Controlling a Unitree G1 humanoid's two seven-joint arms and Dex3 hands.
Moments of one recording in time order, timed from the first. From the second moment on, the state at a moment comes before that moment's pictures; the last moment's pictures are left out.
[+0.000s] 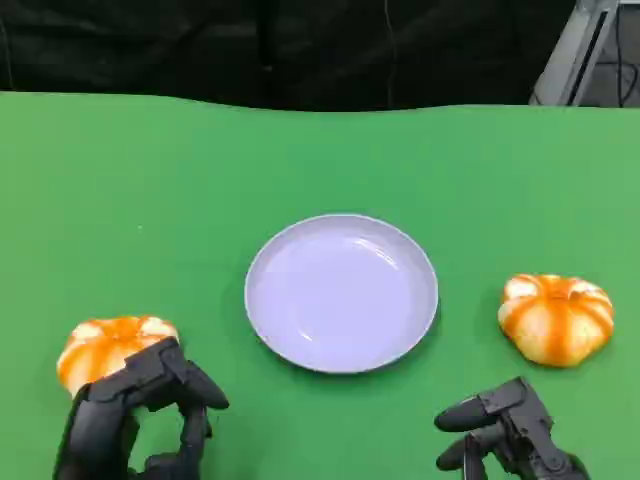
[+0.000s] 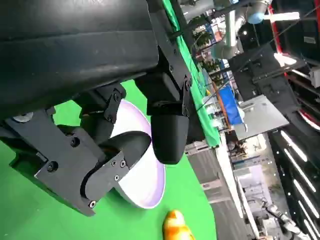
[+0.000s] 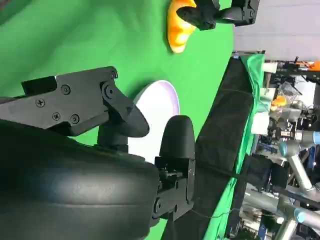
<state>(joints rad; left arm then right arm) 0.18 0.06 0.00 0.32 -0.02 -0.82 -0.13 0.55 0.01 0.30 -0.27 -0.22 -0.38 -0.09</state>
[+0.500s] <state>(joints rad) 0.17 0.05 0.01 0.32 -0.01 -0.83 -0.13 0.55 0.01 0.30 -0.27 -0.22 -0.38 -0.08</state>
